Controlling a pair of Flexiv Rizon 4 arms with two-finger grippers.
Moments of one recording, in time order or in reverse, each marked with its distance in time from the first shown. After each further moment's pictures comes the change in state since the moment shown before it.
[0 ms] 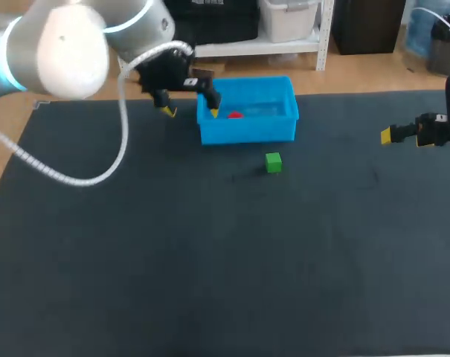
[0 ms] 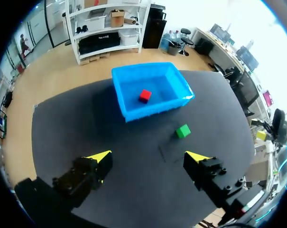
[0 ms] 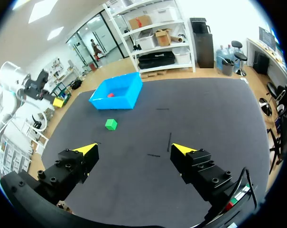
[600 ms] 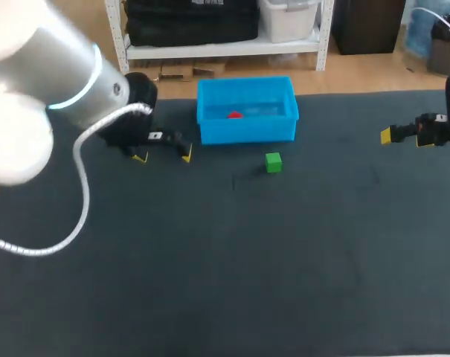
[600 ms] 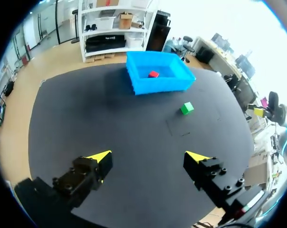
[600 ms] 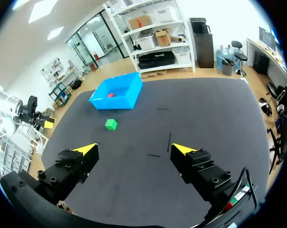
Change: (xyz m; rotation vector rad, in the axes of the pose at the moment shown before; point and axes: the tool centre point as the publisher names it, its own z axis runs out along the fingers) left arm 0.094 0.019 -0.011 0.031 -0.108 -0.052; right arm 0.000 0.000 0.000 0.000 0.000 0.000
